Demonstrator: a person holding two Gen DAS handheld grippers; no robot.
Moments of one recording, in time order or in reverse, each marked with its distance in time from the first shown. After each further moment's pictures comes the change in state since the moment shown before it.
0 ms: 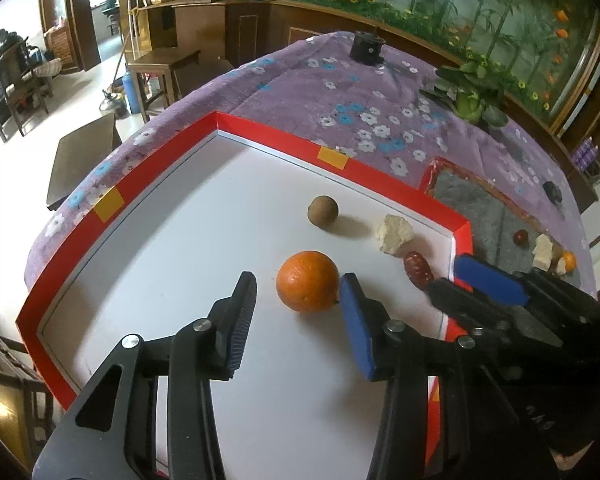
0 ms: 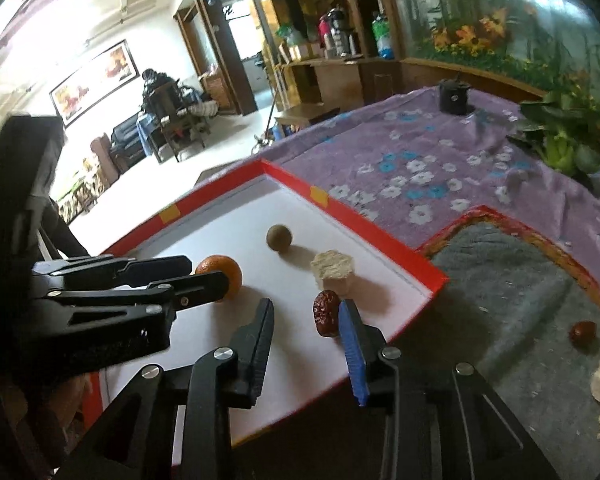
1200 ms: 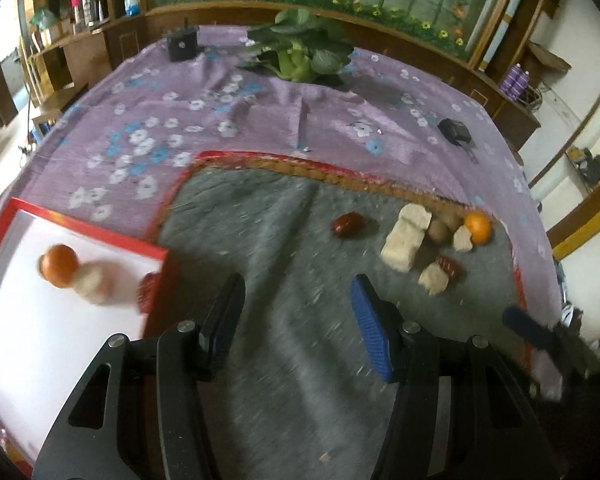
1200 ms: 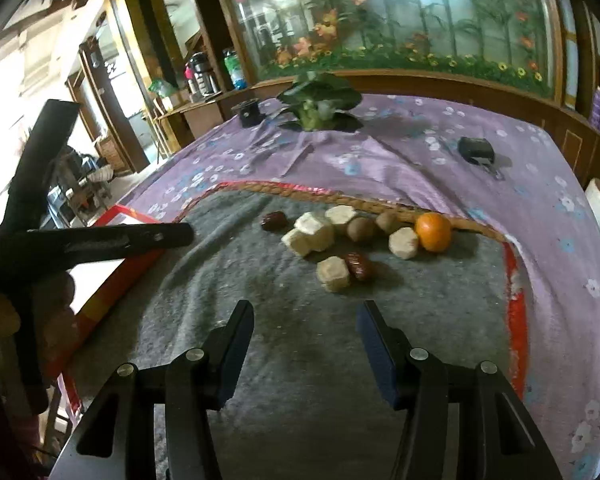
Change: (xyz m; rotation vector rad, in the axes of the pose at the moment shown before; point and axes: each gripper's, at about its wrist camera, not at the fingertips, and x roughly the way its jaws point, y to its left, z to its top) left arm 0.032 -0.216 0.014 0.242 0.080 -0.182; right arm -0.174 -0.147 -0.114 0.297 -0.107 -0.303
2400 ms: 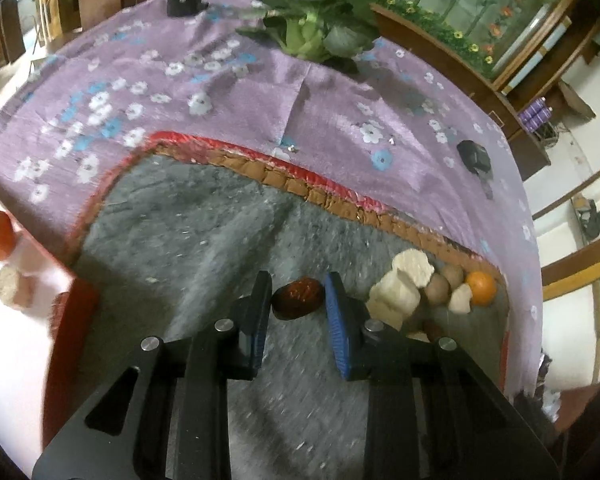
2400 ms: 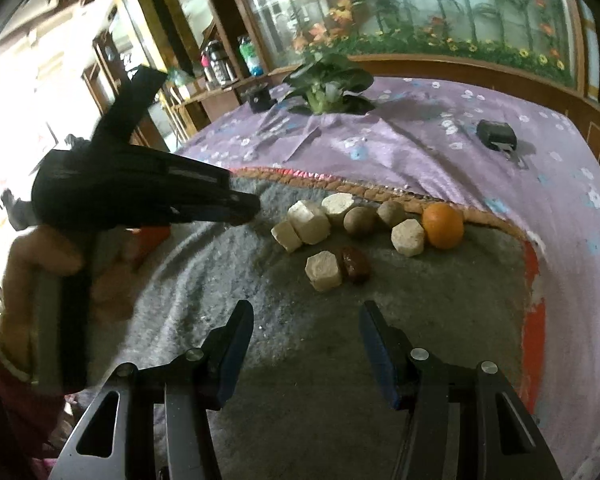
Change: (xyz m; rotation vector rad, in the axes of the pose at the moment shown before) left arm 0.044 -0.006 0.025 -0.157 0.057 -0.043; right arm 0.029 -0.019 0.006 -0.037 0.057 0.084
